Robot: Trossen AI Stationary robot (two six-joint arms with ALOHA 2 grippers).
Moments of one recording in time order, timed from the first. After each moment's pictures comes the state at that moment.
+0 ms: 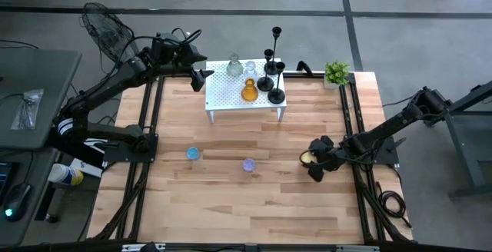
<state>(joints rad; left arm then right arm) 0.71 1.15 1.21 -0.53 0.15 0.18 0.46 1.04 0.30 -0.23 0.34 0.91</state>
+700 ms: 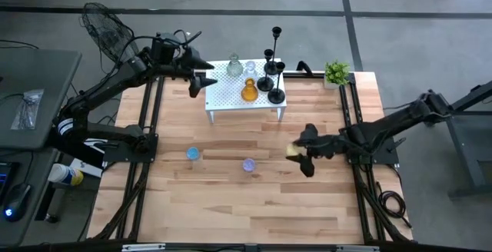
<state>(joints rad) 0.71 1.15 1.21 -0.52 0.41 0.17 0.33 1.04 0.60 -0.19 0.30 0.55</state>
